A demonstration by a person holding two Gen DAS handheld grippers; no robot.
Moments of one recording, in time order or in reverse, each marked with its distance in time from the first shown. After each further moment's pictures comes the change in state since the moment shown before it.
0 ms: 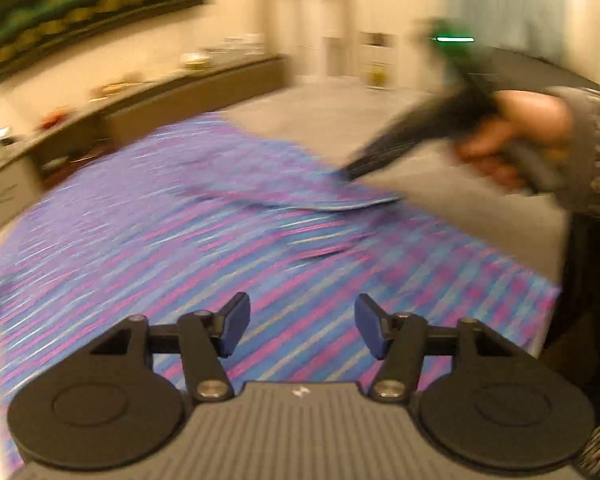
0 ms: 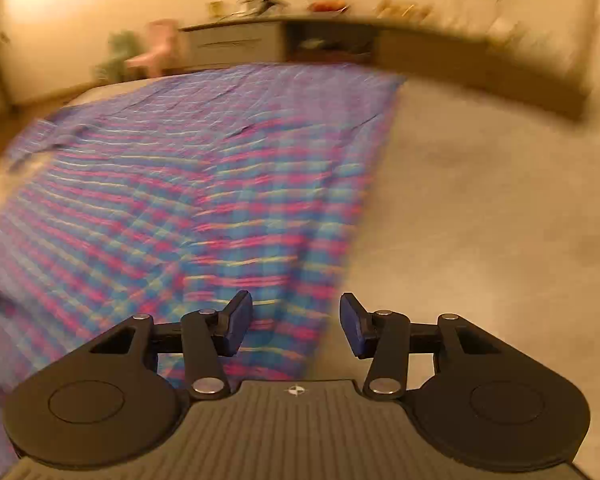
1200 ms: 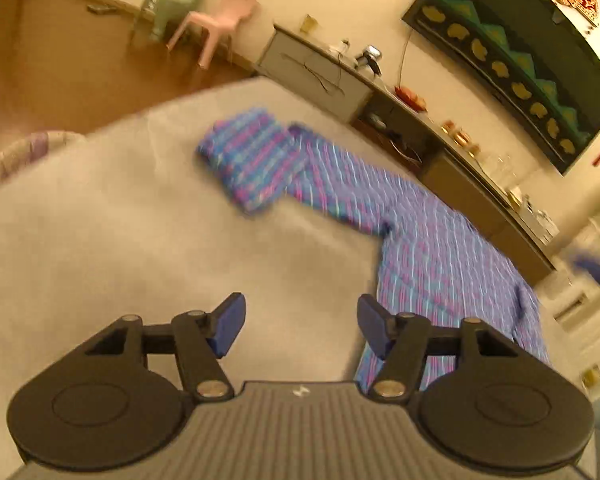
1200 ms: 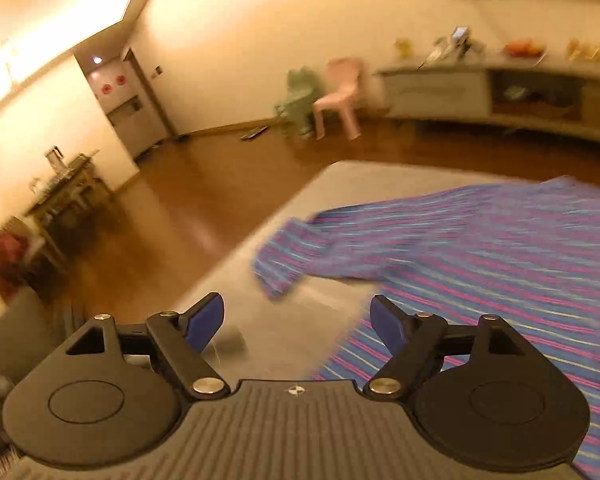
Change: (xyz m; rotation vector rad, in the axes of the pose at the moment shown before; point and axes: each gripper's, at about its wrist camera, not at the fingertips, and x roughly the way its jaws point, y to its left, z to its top) left arm -0.081 0.255 -0.122 -1.060 -0.094 0.325; right arm 0.020 0.287 0.179 0.002 0.015 0.582
